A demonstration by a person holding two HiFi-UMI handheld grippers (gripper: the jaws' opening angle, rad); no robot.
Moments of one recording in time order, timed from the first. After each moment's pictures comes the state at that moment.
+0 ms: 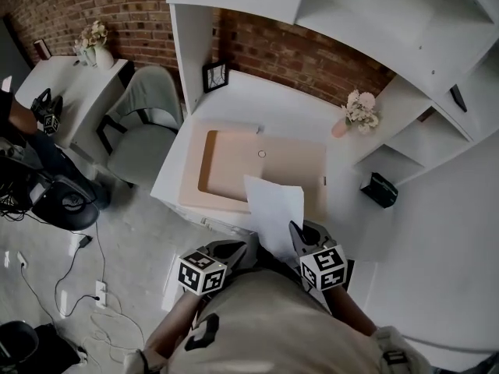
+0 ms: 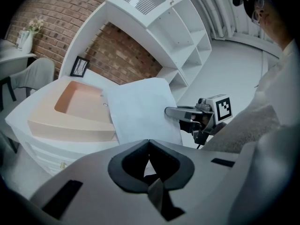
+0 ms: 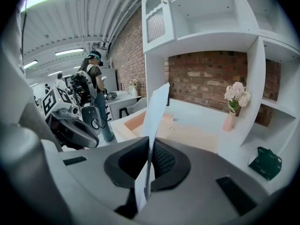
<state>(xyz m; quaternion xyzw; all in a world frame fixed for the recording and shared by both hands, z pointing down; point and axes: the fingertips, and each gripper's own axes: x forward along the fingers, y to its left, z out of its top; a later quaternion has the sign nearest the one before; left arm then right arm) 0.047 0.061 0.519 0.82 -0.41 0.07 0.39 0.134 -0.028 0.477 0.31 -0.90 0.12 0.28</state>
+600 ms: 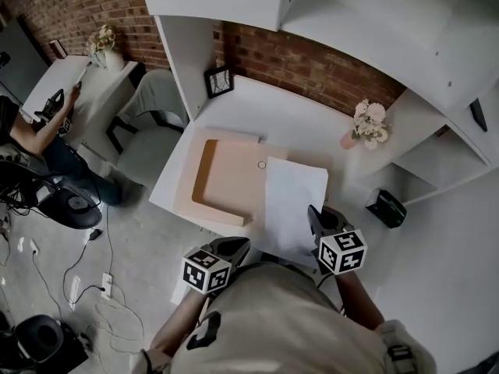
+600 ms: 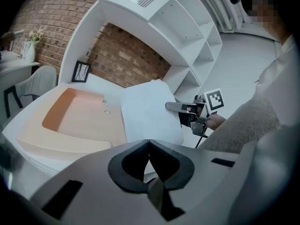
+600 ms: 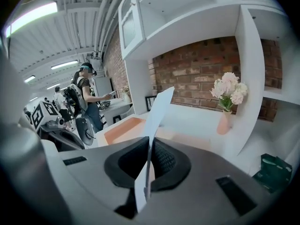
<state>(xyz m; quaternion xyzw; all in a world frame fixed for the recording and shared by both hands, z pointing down) 0.067 -0.010 0.518 0.79 -0.47 0.08 0.39 0.175 -0.152 0.479 0.30 -0.91 0.16 0.24</state>
